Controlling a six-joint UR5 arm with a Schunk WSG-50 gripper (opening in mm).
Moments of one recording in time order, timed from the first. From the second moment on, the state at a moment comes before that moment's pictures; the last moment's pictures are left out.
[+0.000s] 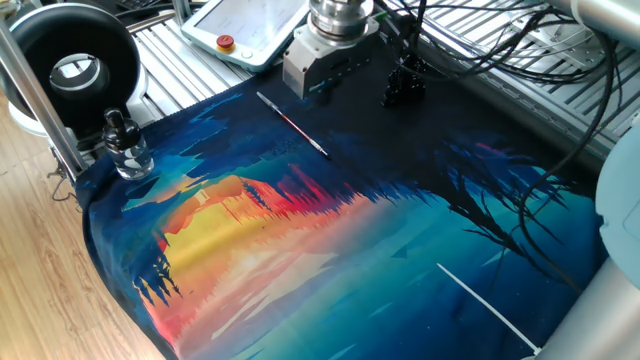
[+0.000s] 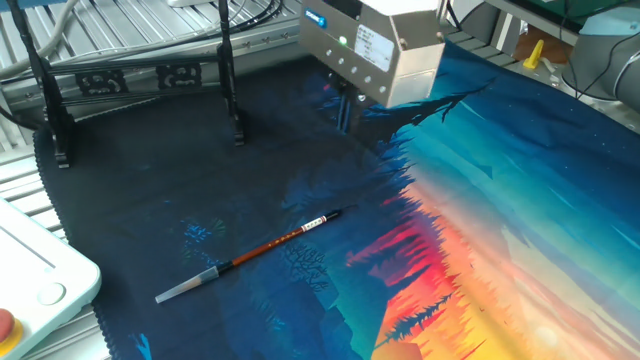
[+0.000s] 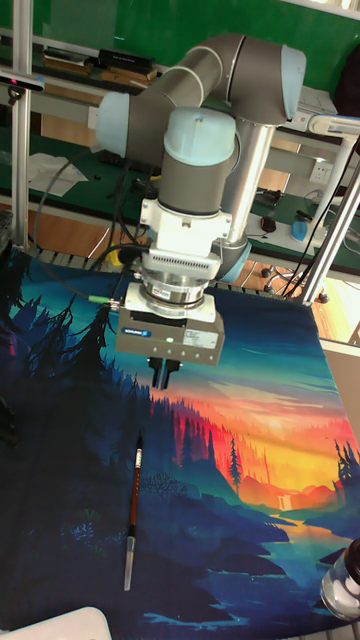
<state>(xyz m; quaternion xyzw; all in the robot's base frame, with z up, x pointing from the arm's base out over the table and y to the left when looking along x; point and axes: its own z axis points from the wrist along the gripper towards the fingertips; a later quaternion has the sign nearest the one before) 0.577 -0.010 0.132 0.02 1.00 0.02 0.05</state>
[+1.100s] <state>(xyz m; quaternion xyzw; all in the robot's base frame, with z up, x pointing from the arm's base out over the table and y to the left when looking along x) 0.504 -0.012 0.133 0.10 0.99 0.01 -0.10</state>
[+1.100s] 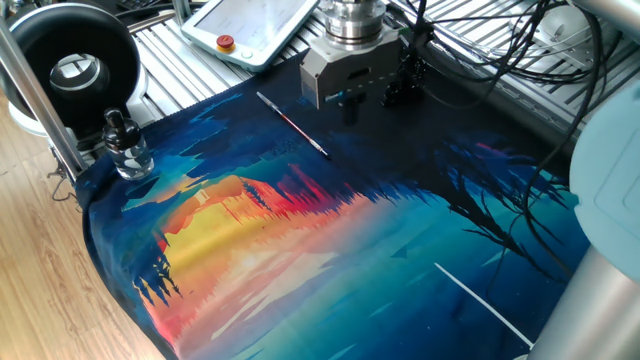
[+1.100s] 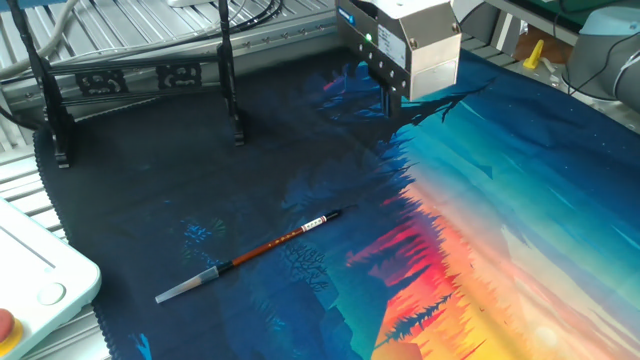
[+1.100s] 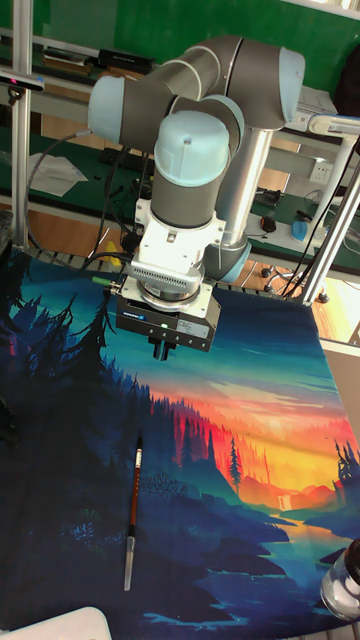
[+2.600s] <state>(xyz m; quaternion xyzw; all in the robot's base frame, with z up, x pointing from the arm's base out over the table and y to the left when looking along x) 0.556 -0.017 0.128 0.05 1.00 0.01 0.01</state>
